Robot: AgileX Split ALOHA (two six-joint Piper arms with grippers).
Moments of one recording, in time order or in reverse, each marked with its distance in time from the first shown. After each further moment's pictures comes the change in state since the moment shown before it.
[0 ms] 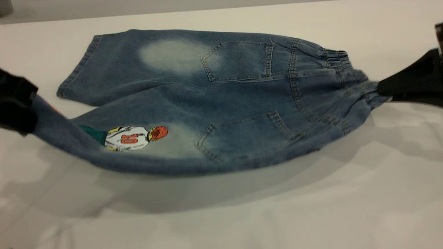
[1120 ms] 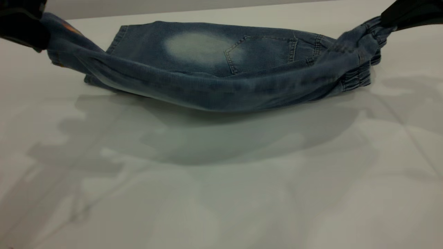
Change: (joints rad) left arm 0.003 0.021 -0.198 0.005 -0.032 0.077; right arm 0.181 -0.232 -0.220 -0.260 -0.302 0.382
